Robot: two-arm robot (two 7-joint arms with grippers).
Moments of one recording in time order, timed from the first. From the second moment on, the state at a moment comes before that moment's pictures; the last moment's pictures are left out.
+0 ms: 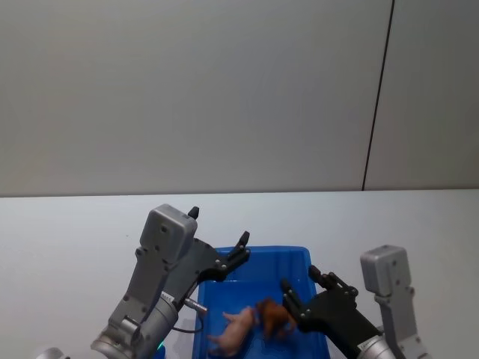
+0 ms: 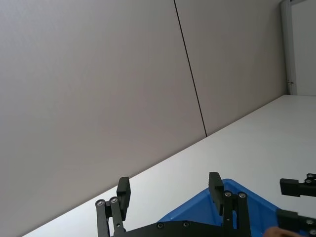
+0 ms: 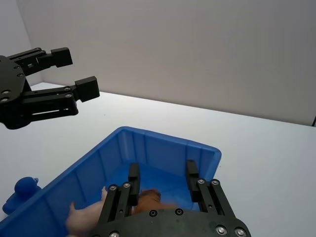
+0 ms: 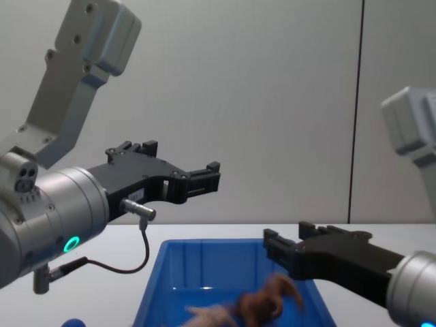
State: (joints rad) left arm -0.24 0.38 0.45 -1.63 -0.20 0.01 -0.01; right arm 0.07 0.09 -0.31 -1.56 0.12 0.07 0.21
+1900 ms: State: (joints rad) left arm -0.18 0.41 0.44 -1.68 -0.26 0.04 0.06; right arm -0.02 0.15 -0.25 -1.65 0.16 0.00 -0.02
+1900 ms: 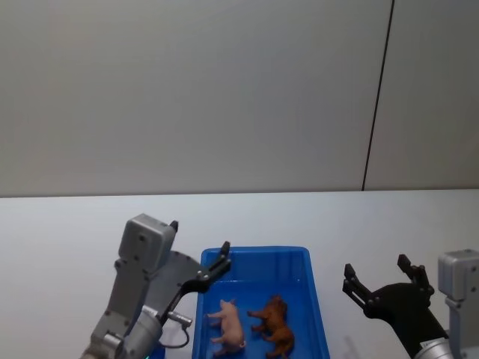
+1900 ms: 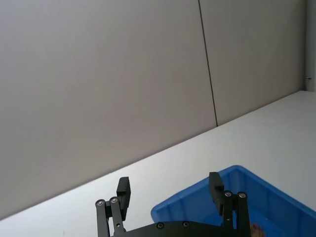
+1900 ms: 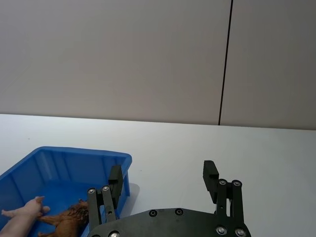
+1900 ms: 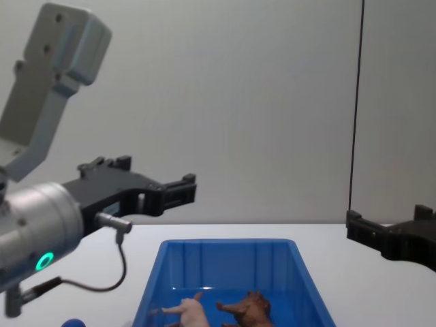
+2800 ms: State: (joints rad) left arm -0.01 0.55 0.39 -1.79 -0.43 0.19 0.20; right arm -0.02 0.15 -0.24 -1.65 0.16 0.00 -0.03
